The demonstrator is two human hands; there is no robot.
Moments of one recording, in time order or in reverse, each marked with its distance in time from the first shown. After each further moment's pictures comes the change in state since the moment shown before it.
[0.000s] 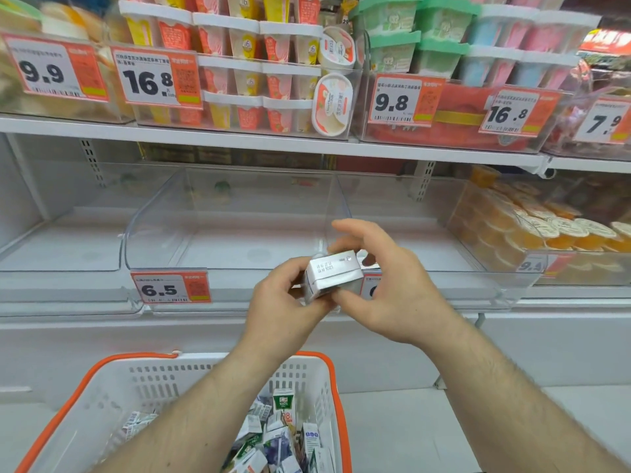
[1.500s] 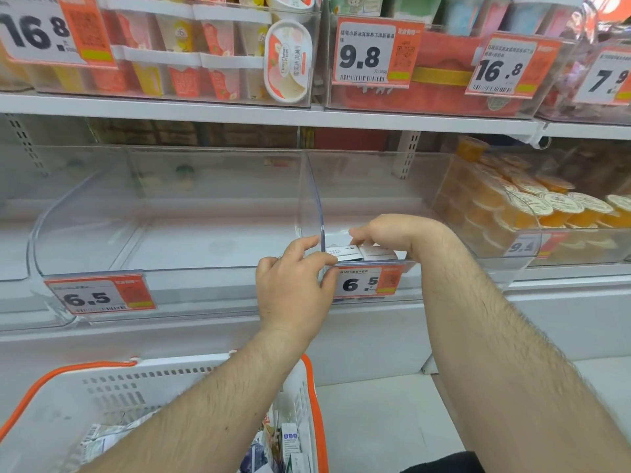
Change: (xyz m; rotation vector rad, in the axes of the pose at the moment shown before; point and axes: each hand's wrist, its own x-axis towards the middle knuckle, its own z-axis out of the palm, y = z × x) left_hand 0.040 -0.046 0.080 0.736 0.110 0.204; right_hand 0.078 0.126 -0.036 -0.130 -0.528 0.939
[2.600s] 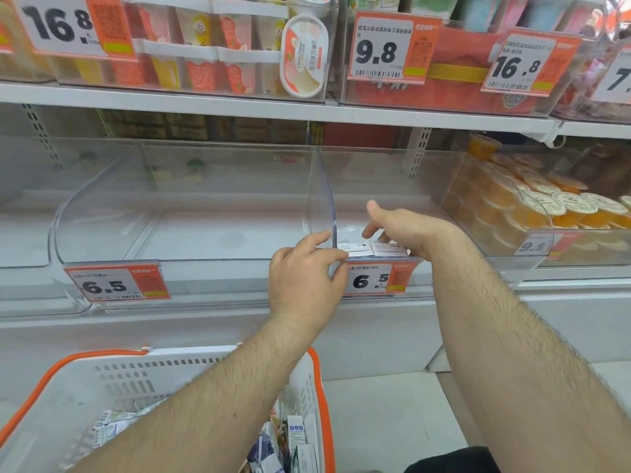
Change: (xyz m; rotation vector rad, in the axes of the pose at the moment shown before) left_hand 0.002 0.000 -0.010 -0.044 -0.119 -0.031; right_hand 0.008 0.010 0.003 0.101 0.067 0.011
